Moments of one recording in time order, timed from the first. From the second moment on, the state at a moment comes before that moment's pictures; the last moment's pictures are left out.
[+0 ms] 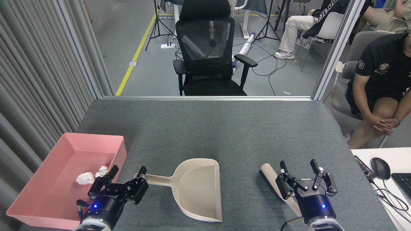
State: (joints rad) left arm 0.02 -0.04 0.13 -1.72 -1.27 -0.31 -0.27; right arm -0.01 0.01 -0.13 -1.59 1.46 -0.20 -0.03
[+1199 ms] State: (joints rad) left arm 0.10 -0.07 0.13 -1.72 -1.29 -0.22 0.07; right arm 0.03 0.04 -0.13 -1.60 1.46 -0.17 -0.12
